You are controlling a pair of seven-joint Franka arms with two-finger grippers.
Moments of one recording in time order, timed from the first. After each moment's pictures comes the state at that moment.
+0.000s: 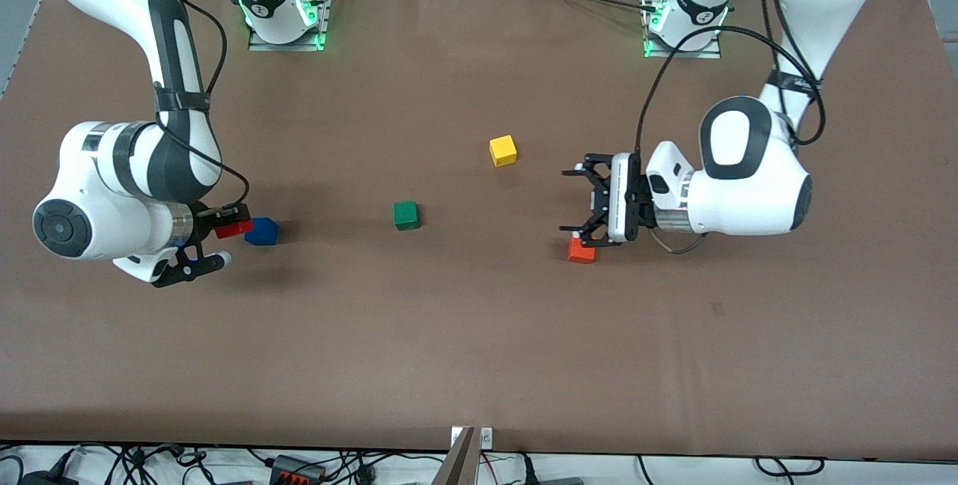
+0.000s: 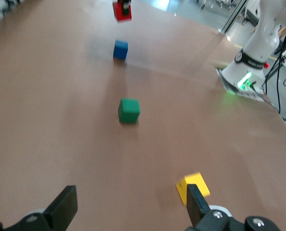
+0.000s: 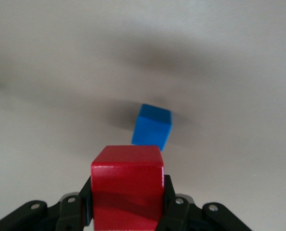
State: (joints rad) left arm 0.09 0.48 -0.42 -1.65 -0.72 1.95 1.47; right arm 0.41 0.53 -0.41 -1.57 0.20 1.76 -0.34
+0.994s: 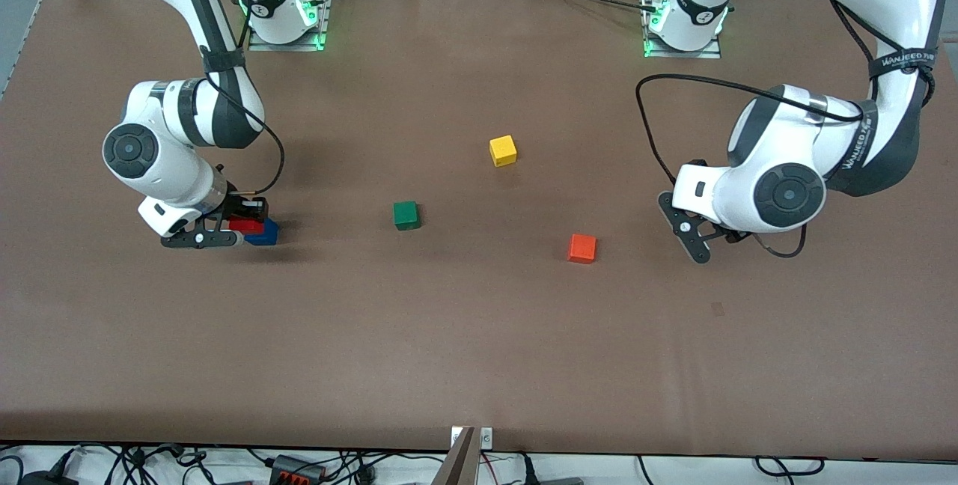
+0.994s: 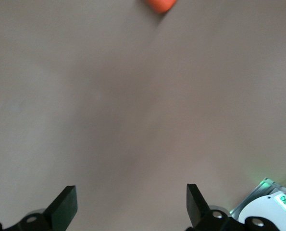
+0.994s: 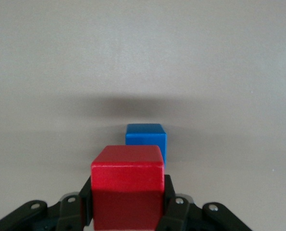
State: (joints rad) left arm 0.10 0.46 -0.43 -1.51 0.30 1.56 0.59; right arm 0.52 0.33 -0.42 -2.02 0.10 2.27 0.03
